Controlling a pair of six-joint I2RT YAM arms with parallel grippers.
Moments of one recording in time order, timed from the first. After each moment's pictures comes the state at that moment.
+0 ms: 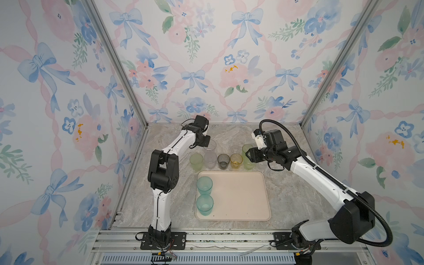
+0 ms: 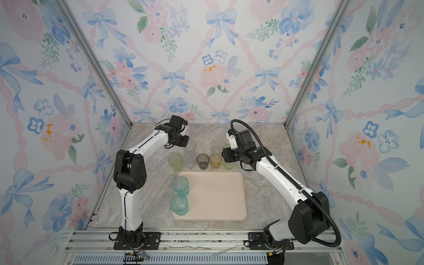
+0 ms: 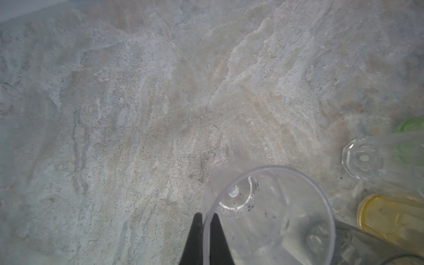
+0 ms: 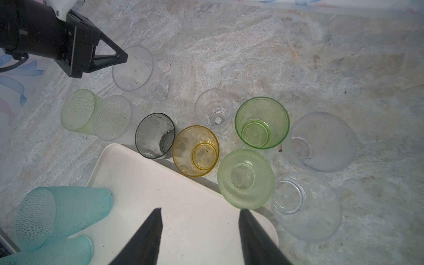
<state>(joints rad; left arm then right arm) -0.33 2.09 1.82 -0.76 -0.02 -0.02 0.46 1.43 1.23 -0.61 -0.12 0.18</state>
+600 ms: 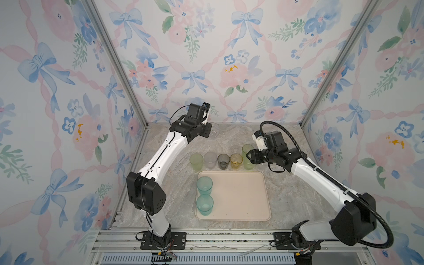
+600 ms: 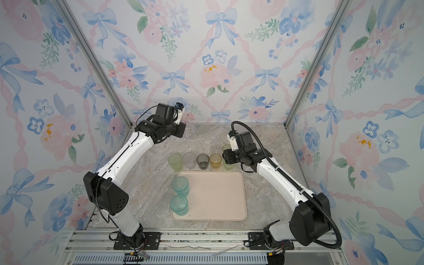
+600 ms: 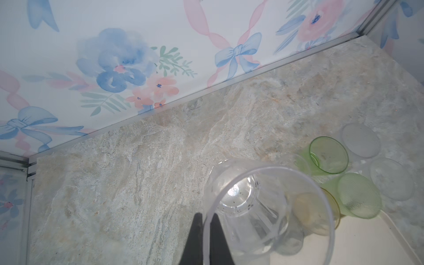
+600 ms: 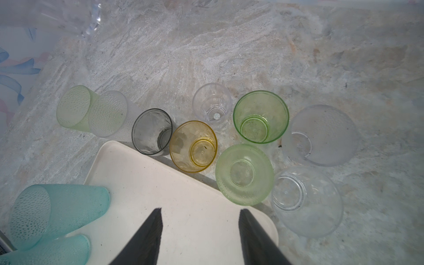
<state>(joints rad) -0.43 1.70 1.77 -0.76 -0.07 0.02 0.45 1.40 1.19 -0.59 -0.12 0.18</state>
